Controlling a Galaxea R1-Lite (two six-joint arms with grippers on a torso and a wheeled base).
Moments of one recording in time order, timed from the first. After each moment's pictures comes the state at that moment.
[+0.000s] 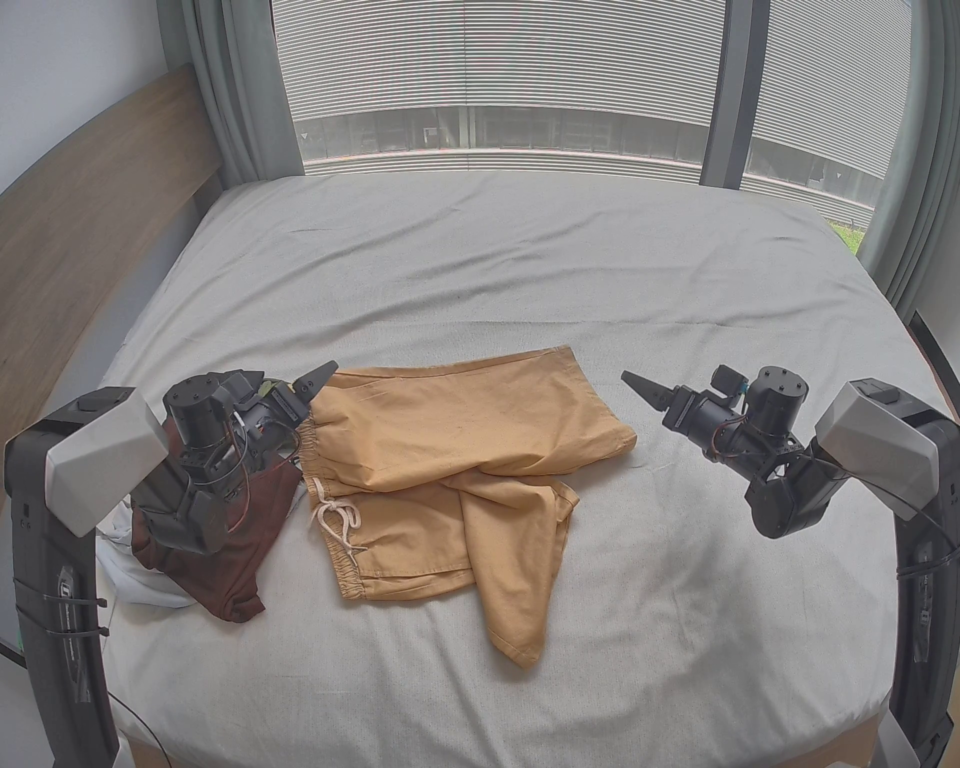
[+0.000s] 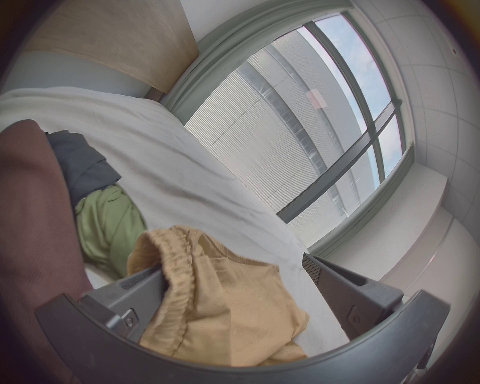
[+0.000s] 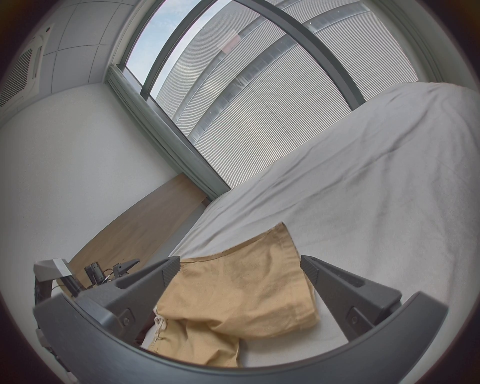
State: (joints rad) left arm -0.07 2.41 -1.09 -1.34 -0.33 -0.73; right arm 0.16 2.45 -1.17 -1.31 0.44 0.55
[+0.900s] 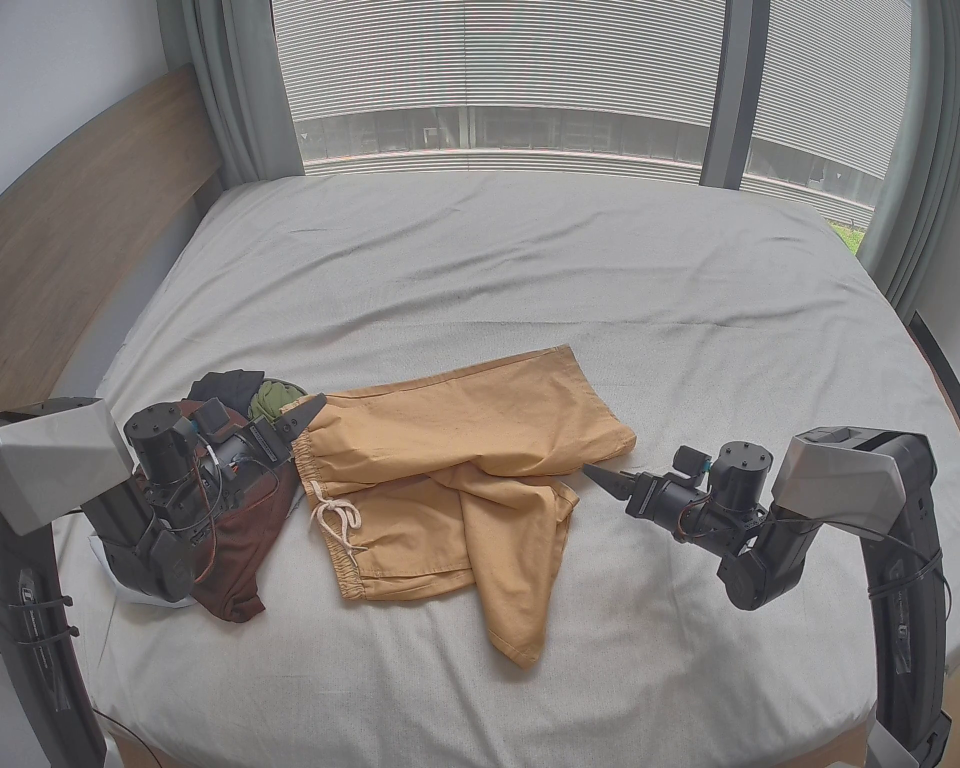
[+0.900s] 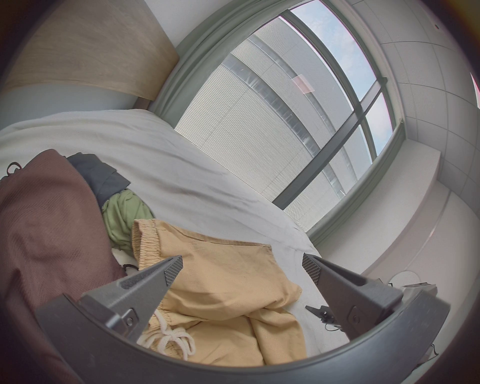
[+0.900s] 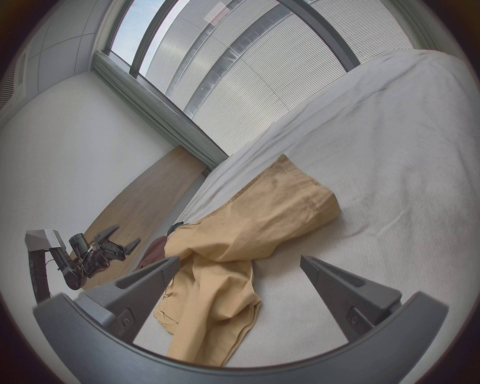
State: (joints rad) left arm -0.07 2.23 -0.71 -1.51 -0.37 -0.60; right arm 0.27 2.54 -0.93 -1.47 0.42 0.55
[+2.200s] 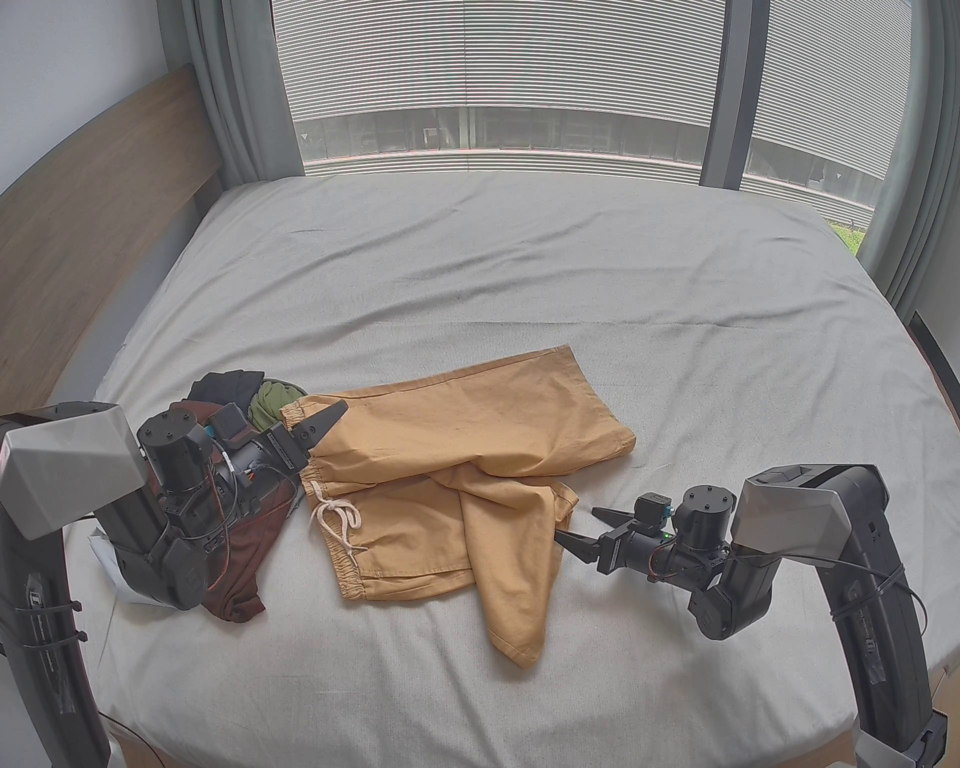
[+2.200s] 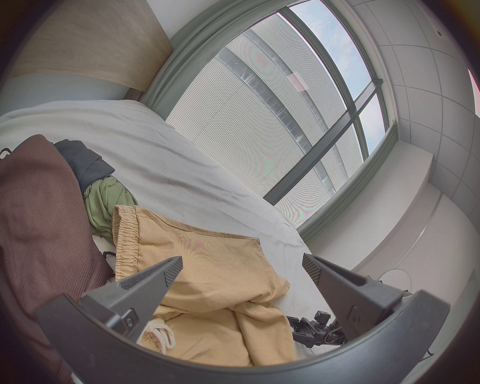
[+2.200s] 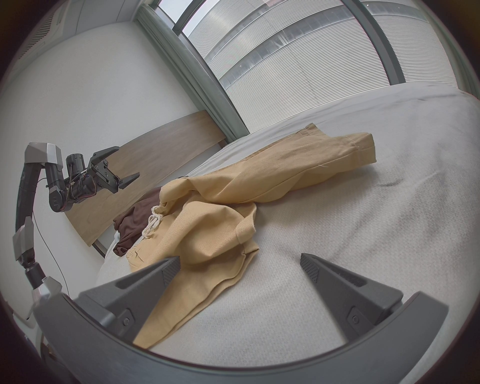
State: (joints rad) left arm -0.12 2.25 -0.70 -1.54 -0.39 -0.62; right arm 0.32 2.72 -0.99 -1.49 0.47 0.23
